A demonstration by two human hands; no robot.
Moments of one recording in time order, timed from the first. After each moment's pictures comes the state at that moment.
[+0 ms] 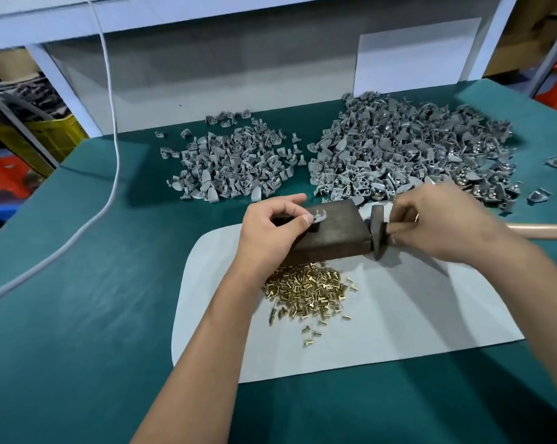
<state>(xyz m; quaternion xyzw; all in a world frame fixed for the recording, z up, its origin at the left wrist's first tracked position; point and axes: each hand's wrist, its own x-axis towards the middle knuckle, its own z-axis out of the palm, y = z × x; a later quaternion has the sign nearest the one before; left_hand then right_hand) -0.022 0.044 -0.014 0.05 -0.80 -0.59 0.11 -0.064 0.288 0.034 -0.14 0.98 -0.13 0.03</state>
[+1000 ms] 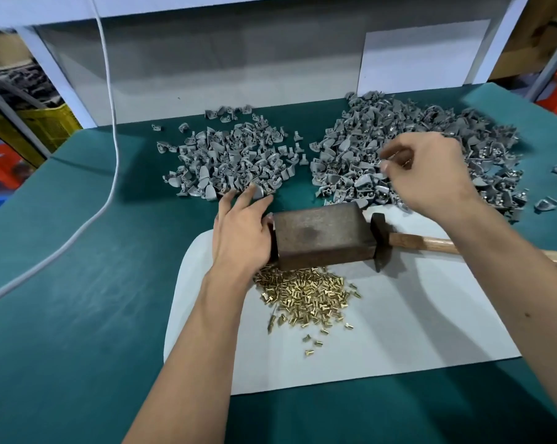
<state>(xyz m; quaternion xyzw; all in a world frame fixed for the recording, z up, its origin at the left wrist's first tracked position) -0.044 0.004 -0.040 0.09 -0.96 -0.21 0.15 -0.126 0.261 0.034 -0.09 0.93 -0.33 -0.15</state>
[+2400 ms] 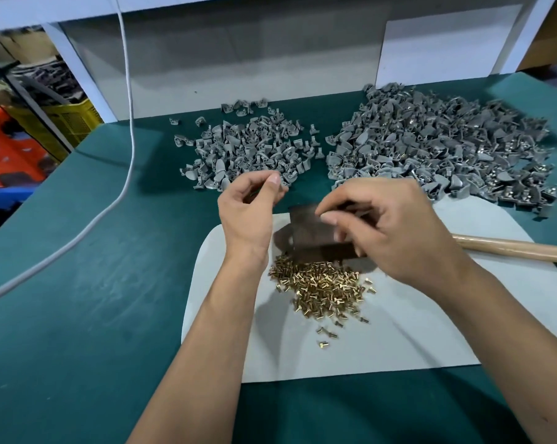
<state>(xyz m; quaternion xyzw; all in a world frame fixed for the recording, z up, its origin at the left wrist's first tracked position) -0.036 0.019 -0.019 0.13 -0.62 -0.72 0.30 -0.028 0.214 0.034 -0.38 0.82 -0.42 -0.09</state>
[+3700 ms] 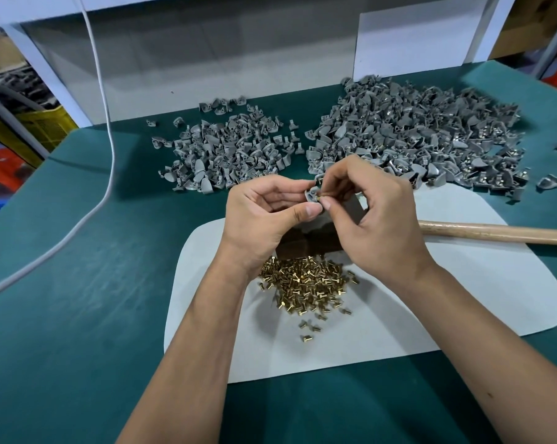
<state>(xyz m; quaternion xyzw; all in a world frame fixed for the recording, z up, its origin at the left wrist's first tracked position) -0.018 0.039 -0.007 -0.09 -0.67 -0.73 0.14 -0.034 0.214 0.010 -0.33 0.79 -0.45 -0.26</state>
